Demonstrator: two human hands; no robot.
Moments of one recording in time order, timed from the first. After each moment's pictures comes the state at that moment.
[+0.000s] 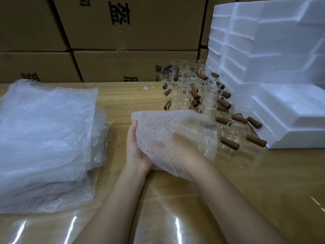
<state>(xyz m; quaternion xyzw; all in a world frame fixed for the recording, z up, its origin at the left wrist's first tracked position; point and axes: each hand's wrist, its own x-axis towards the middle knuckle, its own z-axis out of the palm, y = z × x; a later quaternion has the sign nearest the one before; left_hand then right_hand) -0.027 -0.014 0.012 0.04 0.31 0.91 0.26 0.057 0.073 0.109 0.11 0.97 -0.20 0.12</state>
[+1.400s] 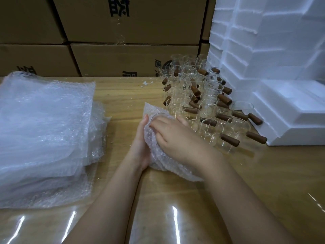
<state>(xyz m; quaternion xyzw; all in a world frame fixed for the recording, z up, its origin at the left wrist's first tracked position) -0.036 -0.012 0.009 0.13 0.49 0.81 0.30 0.042 0.086 0.083 -0.08 0.98 -0.16 -0.06</state>
